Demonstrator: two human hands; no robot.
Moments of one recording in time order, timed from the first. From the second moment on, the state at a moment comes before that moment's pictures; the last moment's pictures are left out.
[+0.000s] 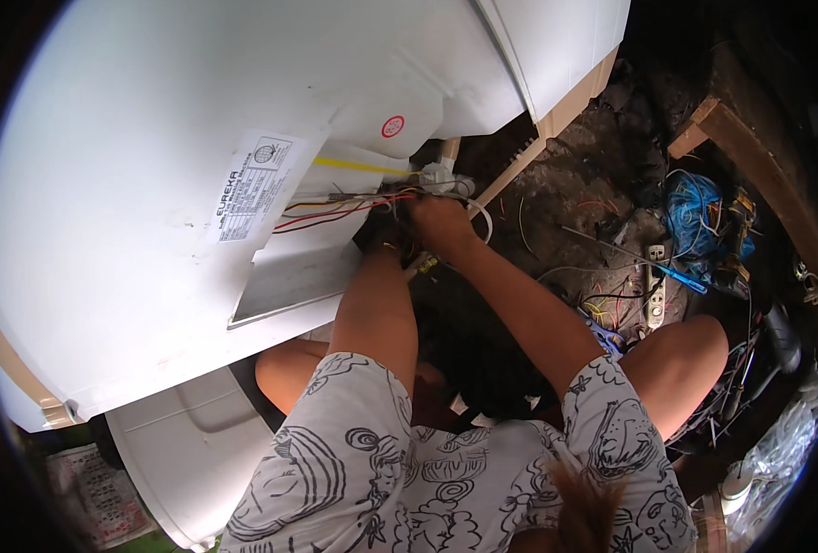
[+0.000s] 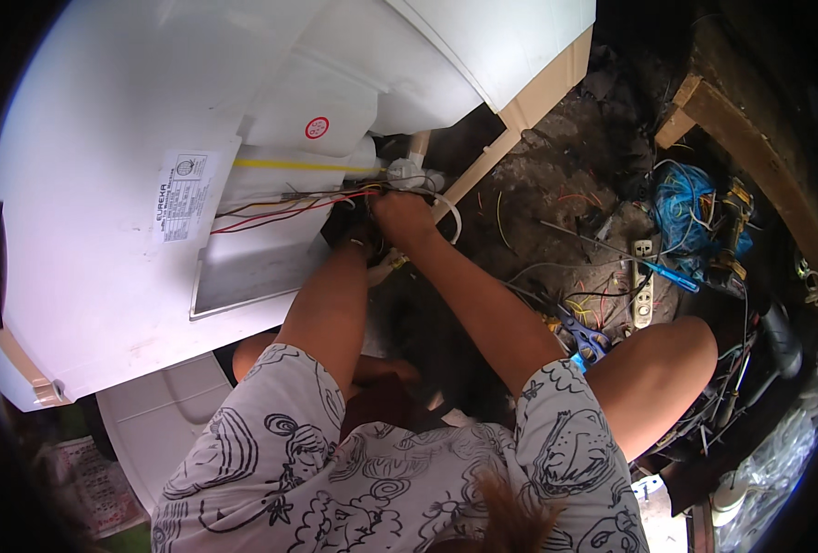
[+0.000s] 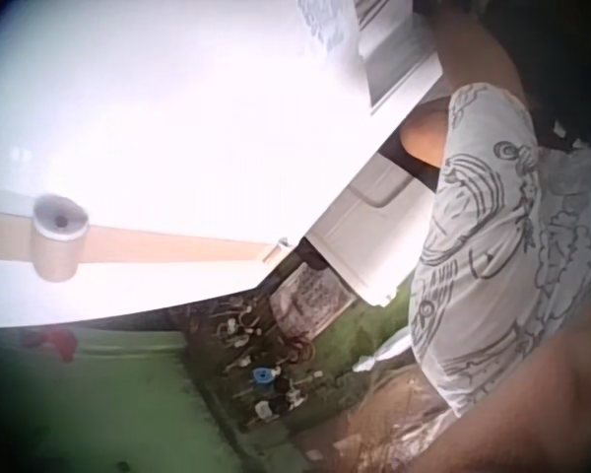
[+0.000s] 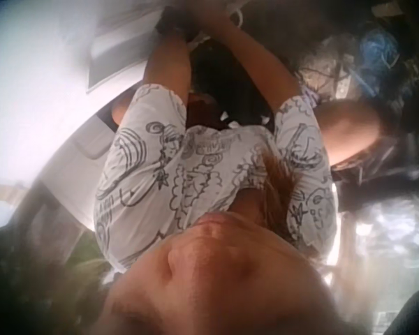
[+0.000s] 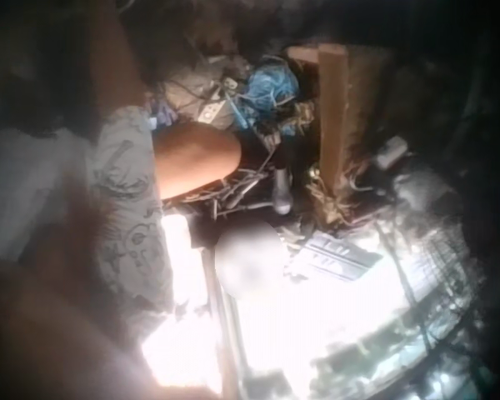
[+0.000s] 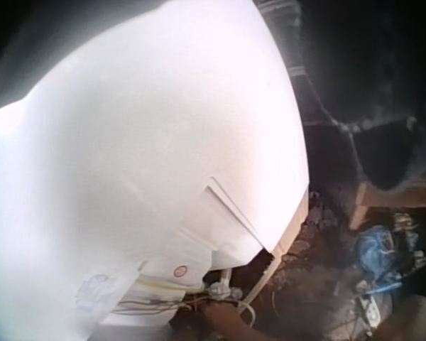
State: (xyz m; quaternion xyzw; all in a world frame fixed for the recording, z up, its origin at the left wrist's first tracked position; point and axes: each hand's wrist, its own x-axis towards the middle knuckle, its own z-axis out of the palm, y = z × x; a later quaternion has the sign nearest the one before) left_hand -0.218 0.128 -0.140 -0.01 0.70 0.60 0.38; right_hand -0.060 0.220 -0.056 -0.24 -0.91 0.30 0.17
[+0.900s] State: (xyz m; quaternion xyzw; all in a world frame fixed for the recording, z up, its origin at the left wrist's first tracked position) left_hand -0.190 0.127 -0.130 0.02 0.71 0.62 0.33; right_hand -0.002 0.197 -0.058 -0.17 -0.83 0.41 0.34
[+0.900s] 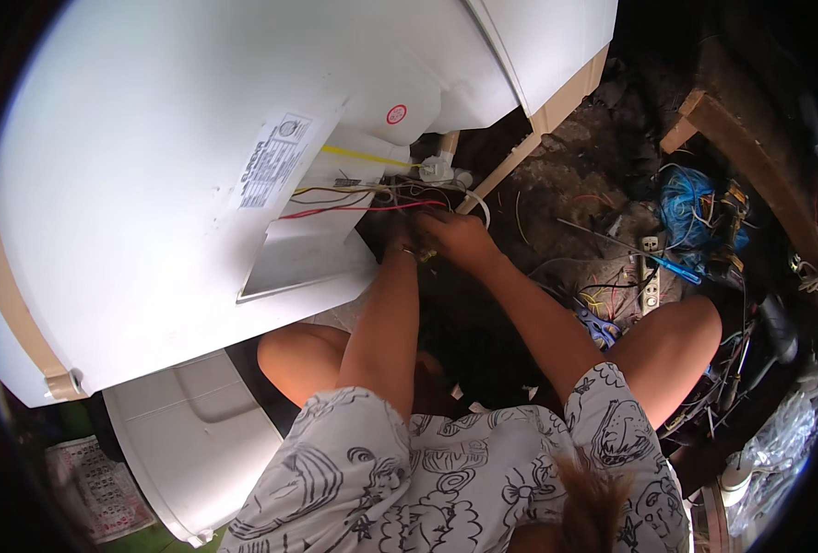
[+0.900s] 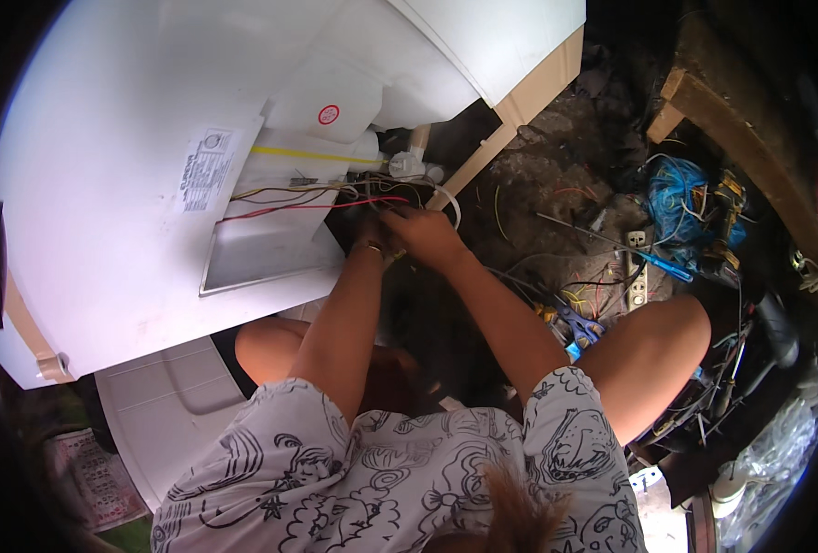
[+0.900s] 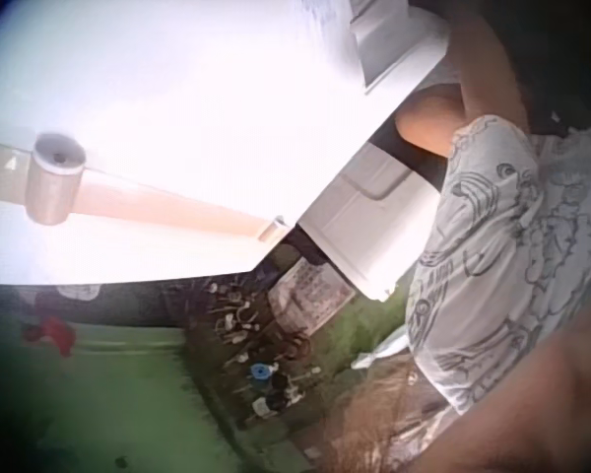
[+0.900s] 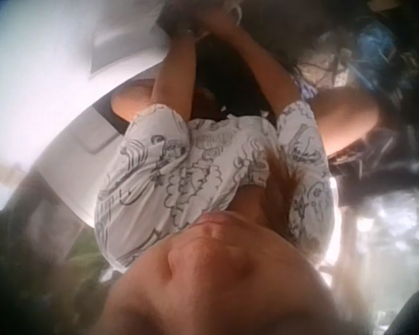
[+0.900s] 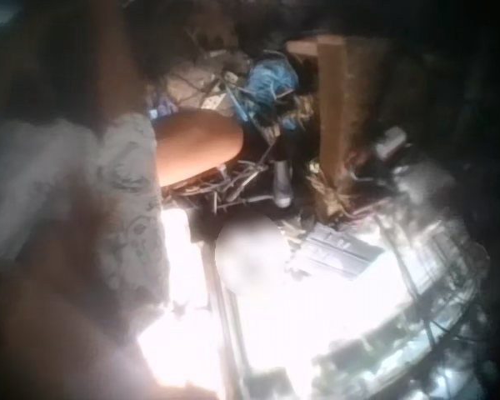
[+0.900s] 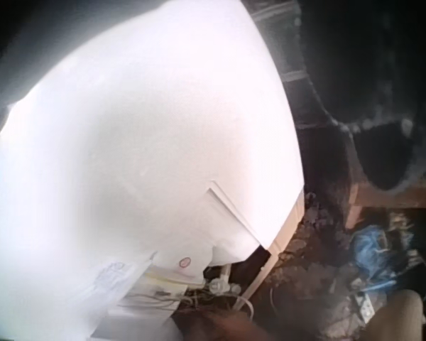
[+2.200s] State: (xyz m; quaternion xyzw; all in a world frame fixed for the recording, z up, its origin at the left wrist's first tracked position) left_hand -0.063 0.035 -0.017 0.54 0.68 0.50 -0.01; right_hand 0.023 0.131 0.010 -0.15 -0.89 0.33 0.28
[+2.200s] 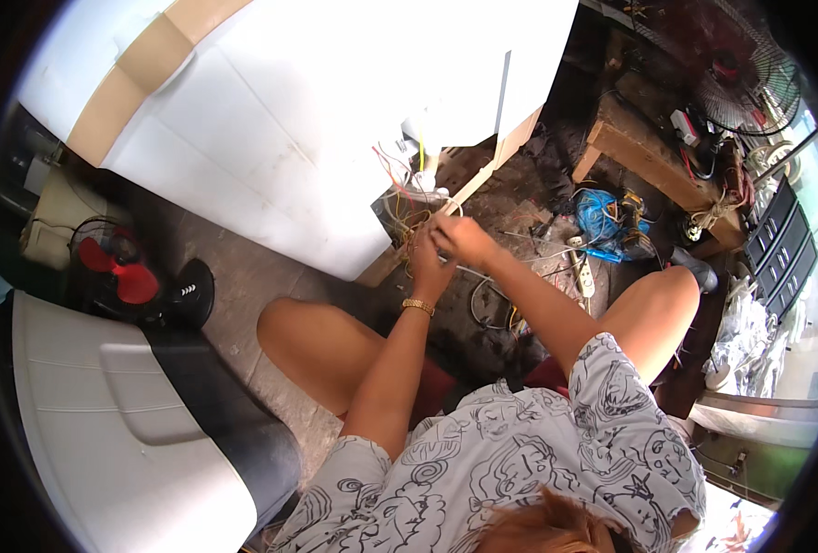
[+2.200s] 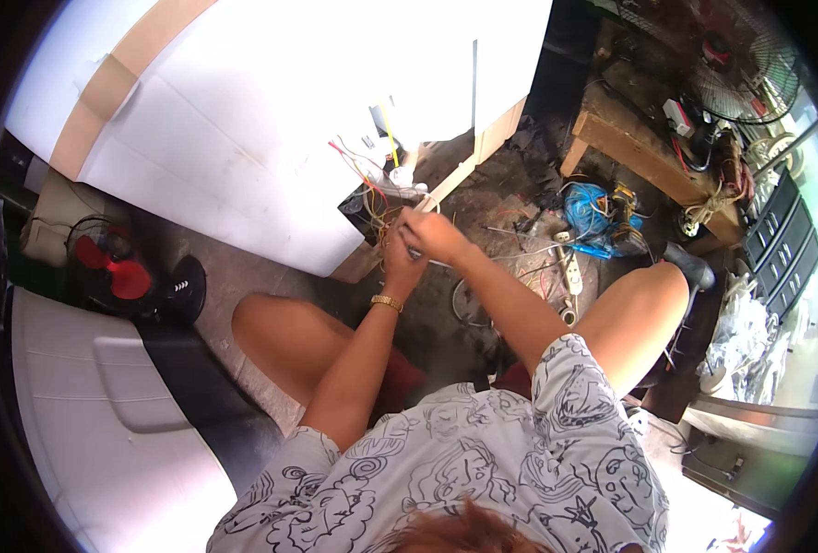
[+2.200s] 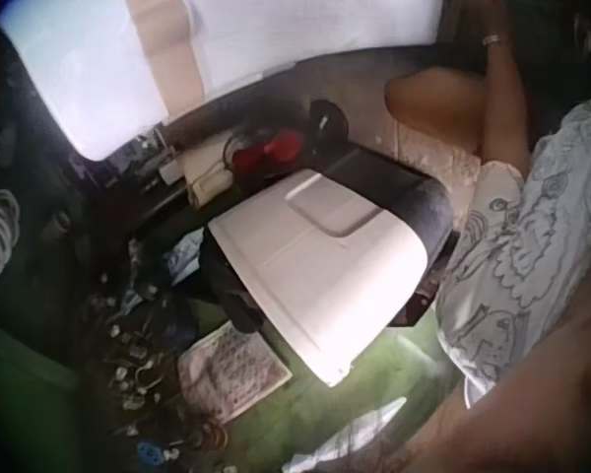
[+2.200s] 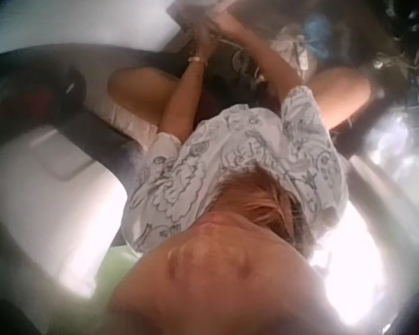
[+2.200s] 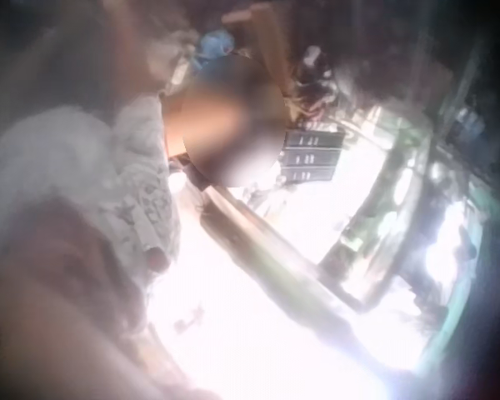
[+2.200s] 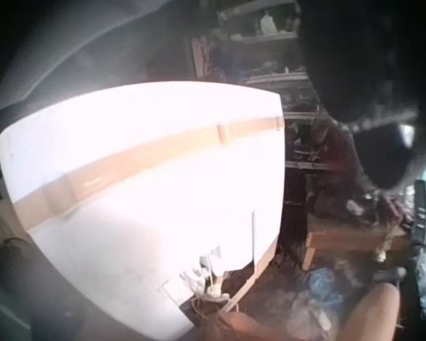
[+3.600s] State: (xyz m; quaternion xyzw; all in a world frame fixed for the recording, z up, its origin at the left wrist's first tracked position) left_hand -0.049 0.004 -0.063 0.59 0.73 0.35 0.02; right_hand -0.029 0.220 -0.056 -0.46 -0.60 0.58 0.30
